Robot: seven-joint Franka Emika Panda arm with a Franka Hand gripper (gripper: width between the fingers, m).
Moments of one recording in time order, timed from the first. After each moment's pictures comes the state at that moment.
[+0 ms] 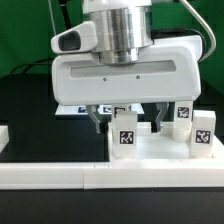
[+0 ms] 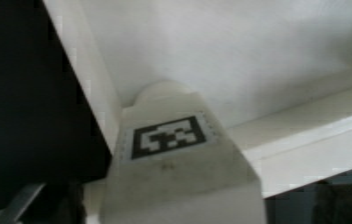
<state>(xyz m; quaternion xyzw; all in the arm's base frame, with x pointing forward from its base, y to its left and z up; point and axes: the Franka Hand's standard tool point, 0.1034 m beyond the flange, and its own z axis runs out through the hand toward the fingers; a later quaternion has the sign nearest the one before) 0.628 0.007 0.067 -0.99 0.15 -0.02 0.06</state>
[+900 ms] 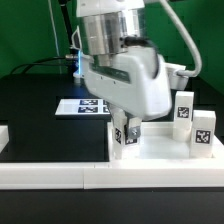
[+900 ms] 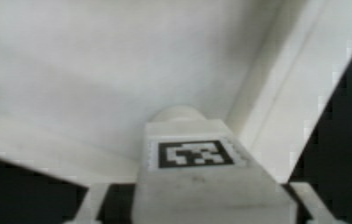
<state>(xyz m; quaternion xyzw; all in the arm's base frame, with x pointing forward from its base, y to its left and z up) 0.624 0.005 0.064 -0.78 0.63 0.03 0.07</state>
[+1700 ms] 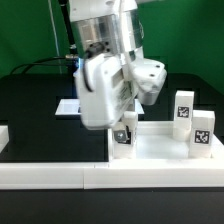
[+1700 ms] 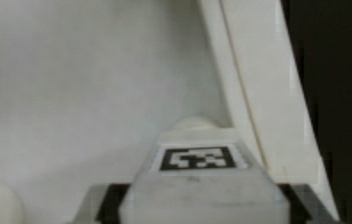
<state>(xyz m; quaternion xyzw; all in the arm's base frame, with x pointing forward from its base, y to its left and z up) 0.622 0.002 0.062 -0.53 0.84 0.07 0.07</state>
